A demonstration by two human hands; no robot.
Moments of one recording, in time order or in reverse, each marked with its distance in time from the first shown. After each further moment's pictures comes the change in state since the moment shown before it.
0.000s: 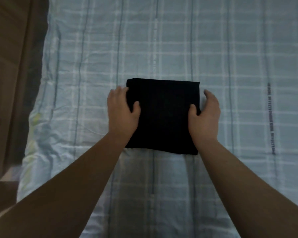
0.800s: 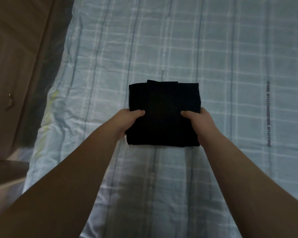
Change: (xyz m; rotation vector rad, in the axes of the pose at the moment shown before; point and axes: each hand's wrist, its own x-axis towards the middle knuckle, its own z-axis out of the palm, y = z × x) left_hand -0.062 0.004 -0.046 -0.693 -0.534 -0.812; right_hand -0.043 -0.009 -0.025 0.375 -0.432 0.474
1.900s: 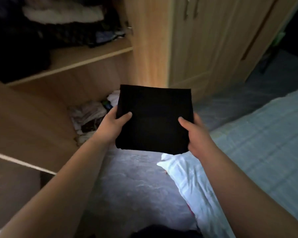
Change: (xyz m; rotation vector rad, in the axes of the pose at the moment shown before) left_hand -0.686 -0.336 -0.303 -0.555 0.914 0.676; right_hand -0.616 0.056 0.313 -0.172 -1.076 -0.398
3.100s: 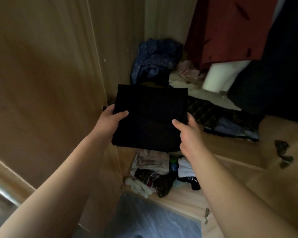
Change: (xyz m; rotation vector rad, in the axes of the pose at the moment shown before) left_hand 0.222 0.106 -0.427 -0.292 0.876 0.147; right_hand 0.348 -0.049 0.556 -0.118 -0.670 -0.019
